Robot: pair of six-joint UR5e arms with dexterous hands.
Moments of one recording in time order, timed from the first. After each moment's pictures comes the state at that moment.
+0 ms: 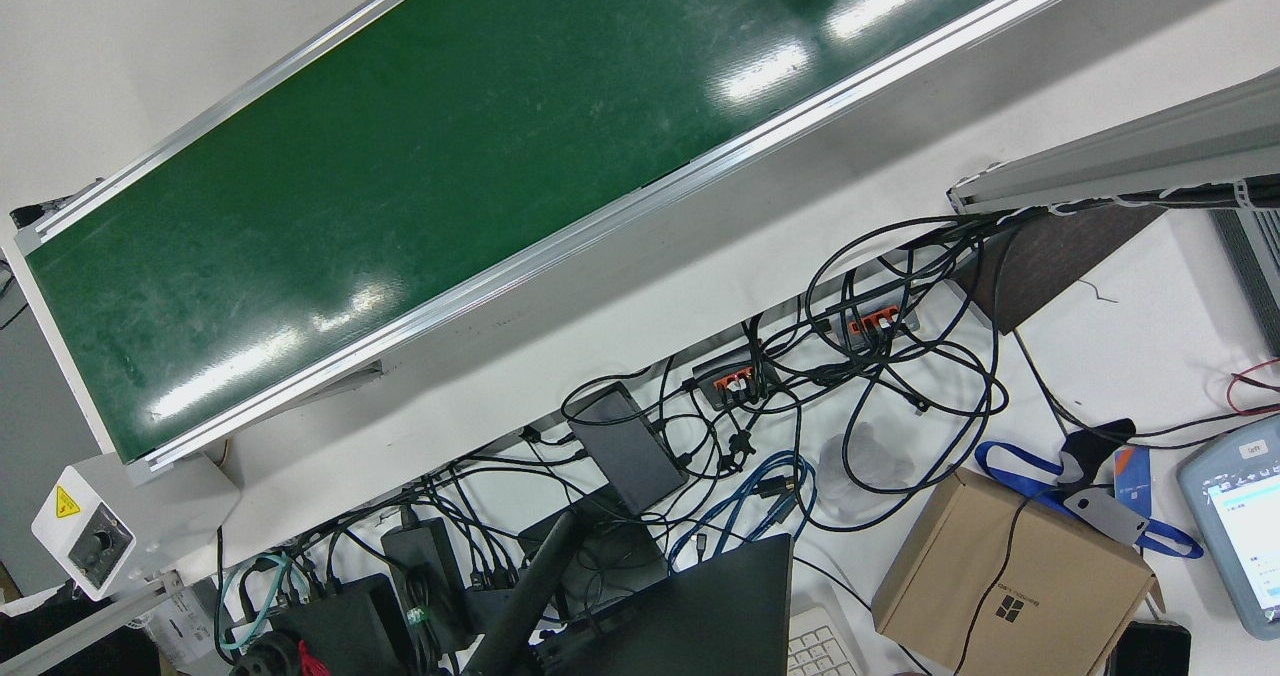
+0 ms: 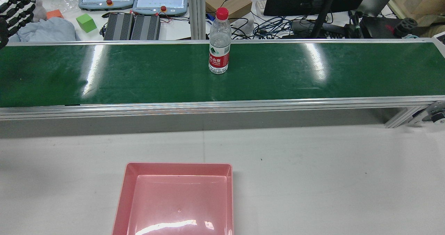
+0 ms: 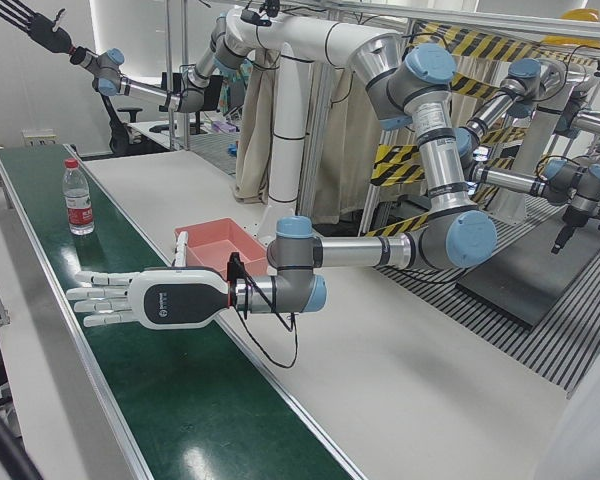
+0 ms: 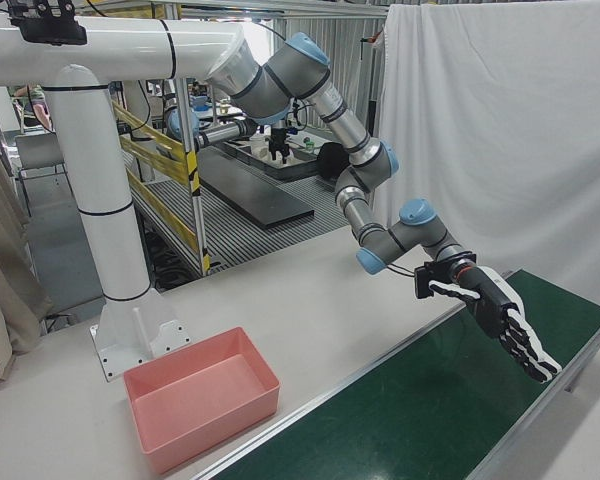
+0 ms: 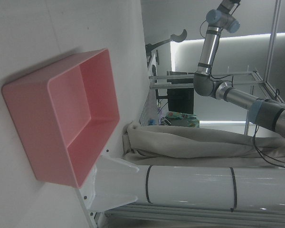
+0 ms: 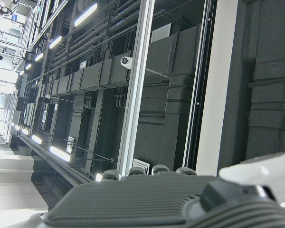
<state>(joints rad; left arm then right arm) -1.20 -1.79 -1.68 -0.02 1.56 0.28 1.97 -1.50 1.49 -2.61 -1.55 -0.04</state>
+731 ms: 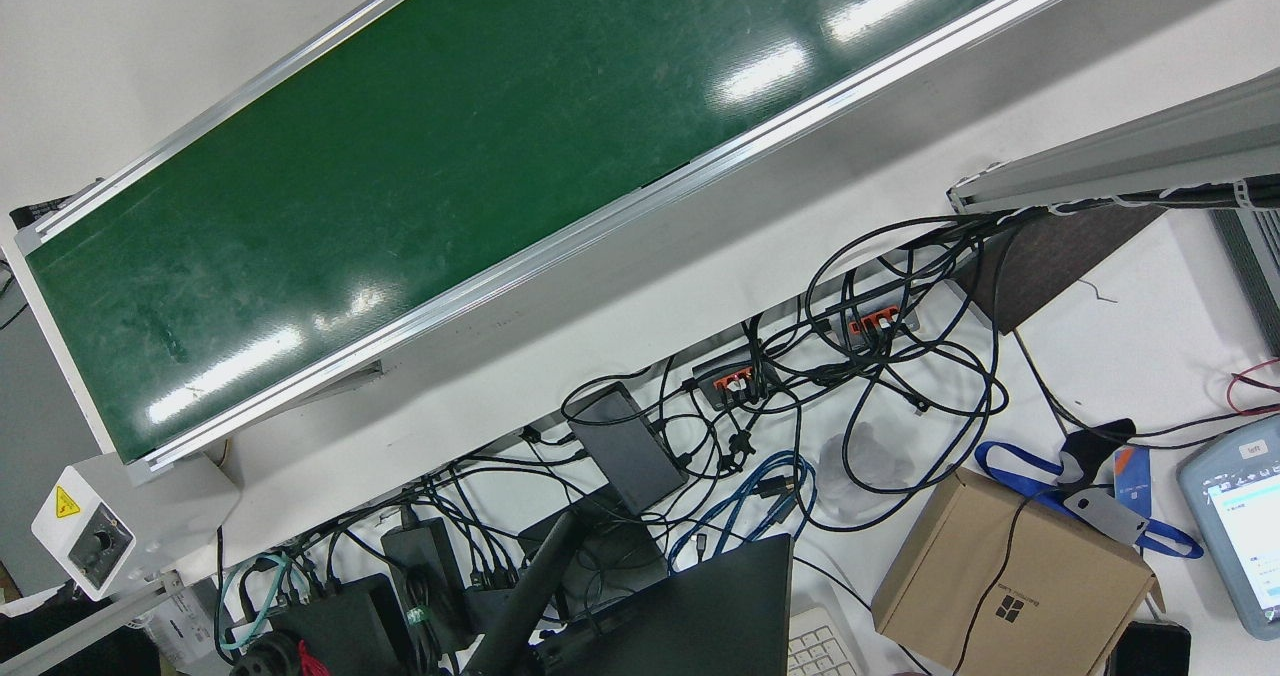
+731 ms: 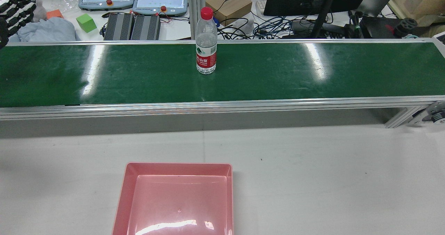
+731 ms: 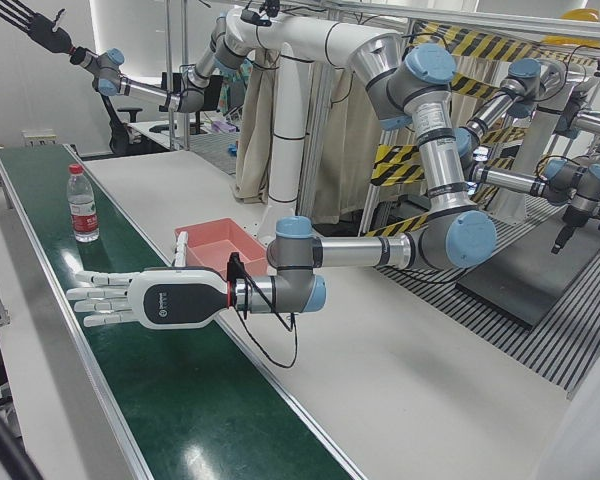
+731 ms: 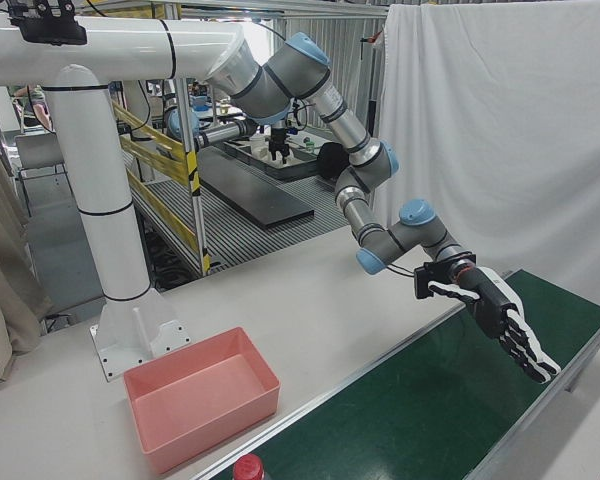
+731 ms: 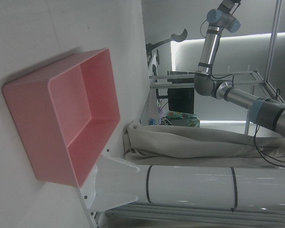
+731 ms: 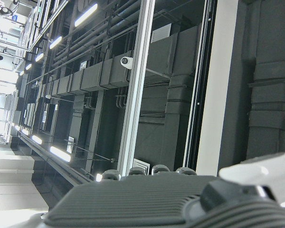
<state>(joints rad) -1.20 -1.79 -1.68 -0.02 1.56 0.28 1.97 -1.50 1.48 -2.61 -1.55 -0.04</state>
